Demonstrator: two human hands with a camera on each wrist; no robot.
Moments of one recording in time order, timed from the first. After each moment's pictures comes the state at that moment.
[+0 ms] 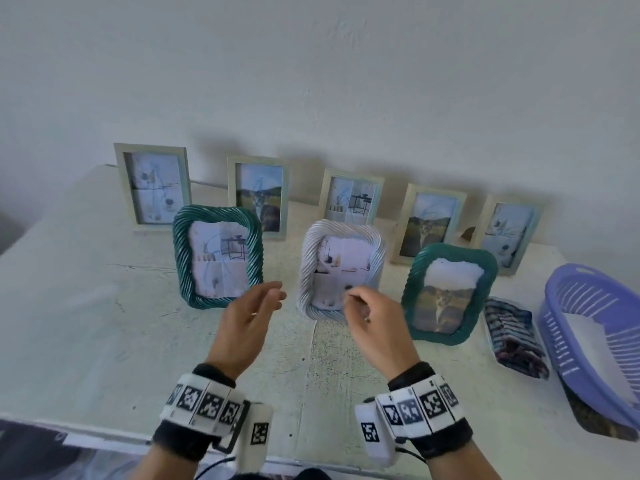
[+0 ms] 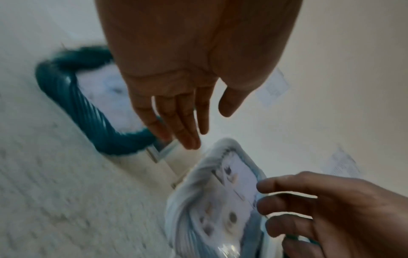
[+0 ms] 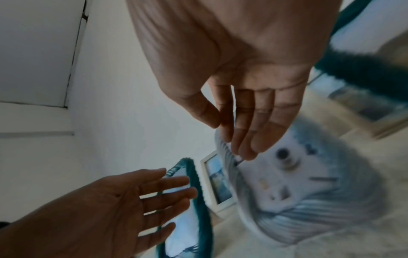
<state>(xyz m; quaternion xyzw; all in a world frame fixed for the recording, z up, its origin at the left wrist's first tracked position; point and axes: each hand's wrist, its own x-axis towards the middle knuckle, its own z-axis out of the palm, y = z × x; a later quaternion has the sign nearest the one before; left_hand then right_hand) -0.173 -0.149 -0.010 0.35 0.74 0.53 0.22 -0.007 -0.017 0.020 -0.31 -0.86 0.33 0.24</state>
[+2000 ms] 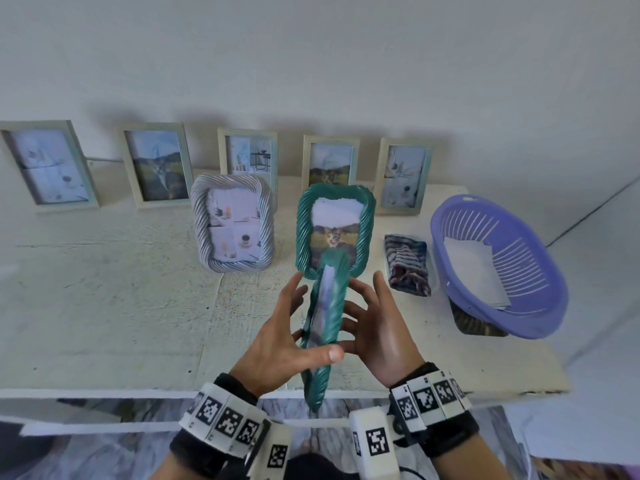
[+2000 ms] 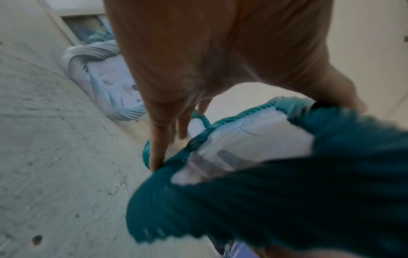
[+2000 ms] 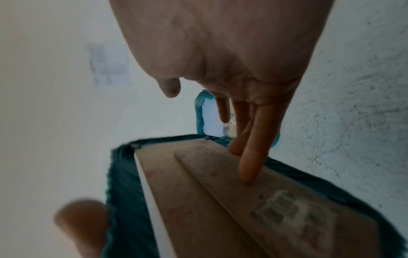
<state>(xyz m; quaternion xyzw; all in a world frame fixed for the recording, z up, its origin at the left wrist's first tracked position) 0.043 -0.116 0.011 0.41 0.62 0.48 0.46 0.182 -0.003 0.015 -0.34 -0.35 0.85 0.21</state>
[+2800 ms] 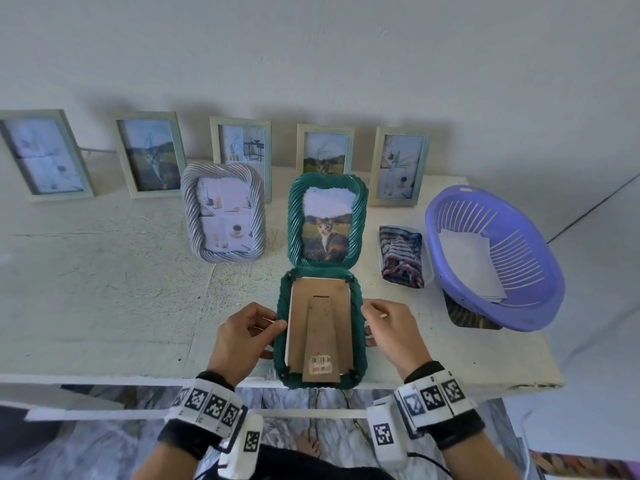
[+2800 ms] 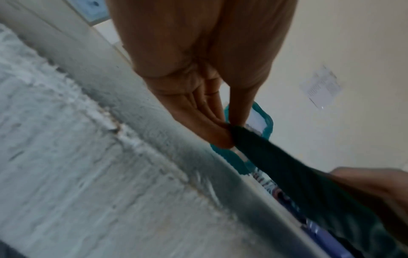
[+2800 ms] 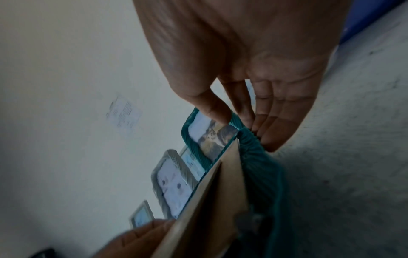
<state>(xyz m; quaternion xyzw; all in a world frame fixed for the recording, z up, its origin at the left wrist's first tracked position) 0.024 -0.124 -0.051 0.28 0.74 0.49 0.35 0.221 0.017 -0.020 -0.53 -0.66 0.51 0.18</state>
